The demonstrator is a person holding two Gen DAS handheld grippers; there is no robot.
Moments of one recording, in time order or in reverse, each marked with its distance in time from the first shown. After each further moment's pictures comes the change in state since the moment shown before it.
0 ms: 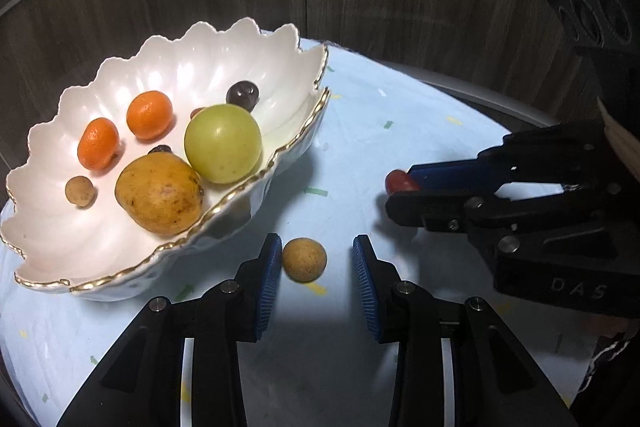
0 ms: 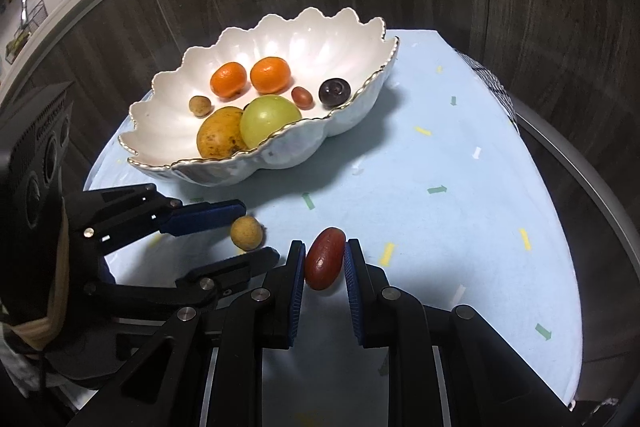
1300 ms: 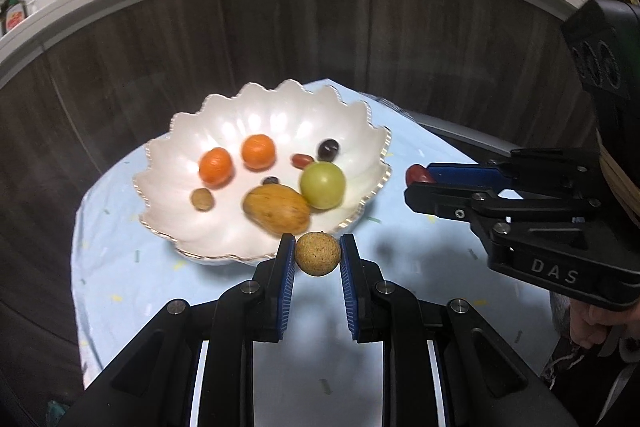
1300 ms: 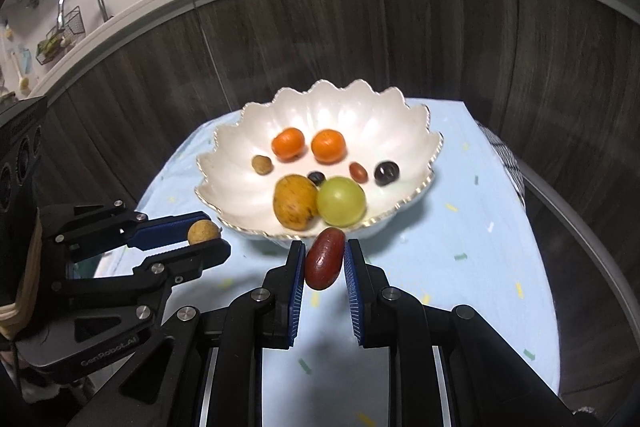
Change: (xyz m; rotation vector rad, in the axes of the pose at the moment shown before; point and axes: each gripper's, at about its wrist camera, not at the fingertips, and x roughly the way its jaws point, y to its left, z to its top) left arm -0.114 0.029 0.010 -0.120 -0.091 0.163; right arm -0.061 0.055 0.035 -0.079 -0.150 0.041
